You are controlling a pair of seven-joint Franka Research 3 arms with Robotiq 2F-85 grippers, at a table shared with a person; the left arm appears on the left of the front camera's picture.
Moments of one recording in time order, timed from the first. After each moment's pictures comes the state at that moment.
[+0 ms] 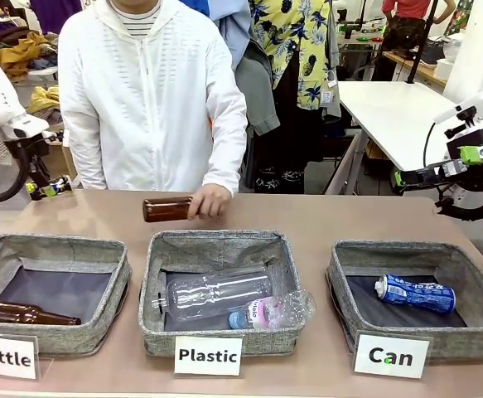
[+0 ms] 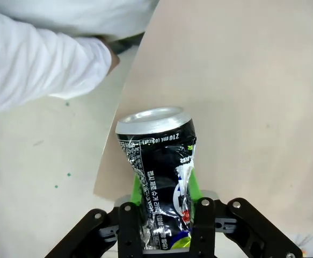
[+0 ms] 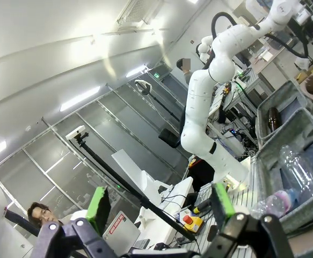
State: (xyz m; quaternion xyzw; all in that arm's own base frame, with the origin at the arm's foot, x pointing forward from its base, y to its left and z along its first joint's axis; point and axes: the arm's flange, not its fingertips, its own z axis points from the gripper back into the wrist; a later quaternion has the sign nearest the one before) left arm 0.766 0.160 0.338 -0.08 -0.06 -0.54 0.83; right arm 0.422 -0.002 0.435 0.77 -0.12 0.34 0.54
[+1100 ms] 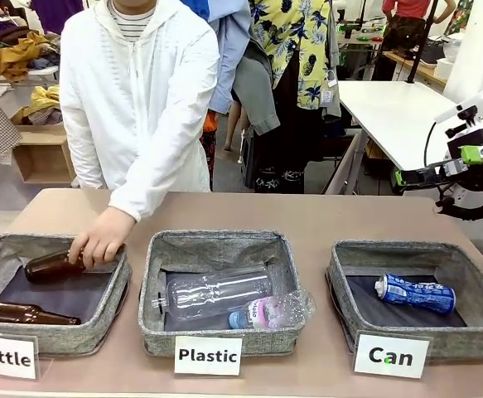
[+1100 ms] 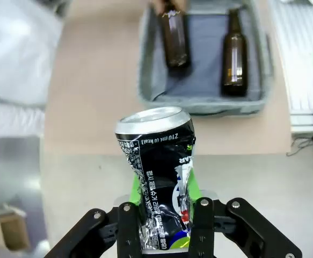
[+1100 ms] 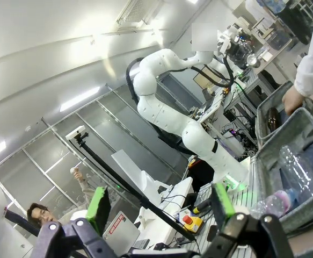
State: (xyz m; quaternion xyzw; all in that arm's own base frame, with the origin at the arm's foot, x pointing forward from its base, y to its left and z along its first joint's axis) left arm 0.374 0.285 0.493 -0.09 -0.28 -0.69 0.66; right arm 0.422 -0.003 0.435 0.76 -0.12 0.34 0.54
